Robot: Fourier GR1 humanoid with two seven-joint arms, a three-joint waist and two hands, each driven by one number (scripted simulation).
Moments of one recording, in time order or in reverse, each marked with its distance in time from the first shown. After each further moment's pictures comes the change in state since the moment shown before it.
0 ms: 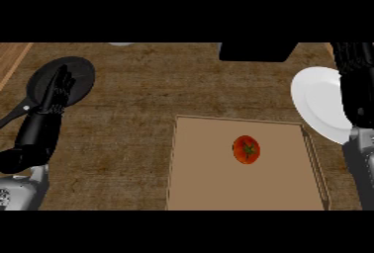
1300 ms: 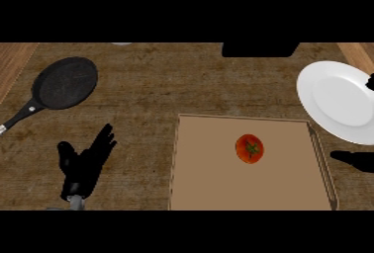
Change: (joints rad) left arm 0.194 -0.201 -0.064 0.175 0.164 -0.060 0.315; right arm 0.326 -0.197 -0.150 0.112 0.103 0.284 -0.594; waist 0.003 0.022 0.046
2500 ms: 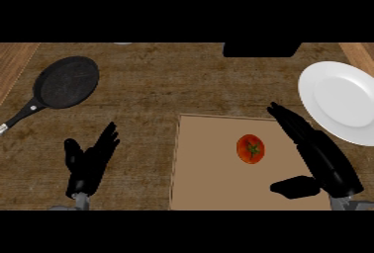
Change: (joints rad) left arm -0.009 -0.056 0.030 -0.004 -0.063 -0.017 0.029; right arm 0.036 0.159 0.416 -0.301 0.605 0.034 0.610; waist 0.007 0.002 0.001
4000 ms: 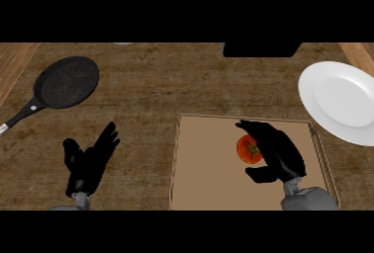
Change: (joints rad) left arm 0.004 -0.066 0.083 -0.001 -0.076 -0.075 0.013; right arm -0.068 0.227 0.030 0.309 0.374 -0.017 -0.039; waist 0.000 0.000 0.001
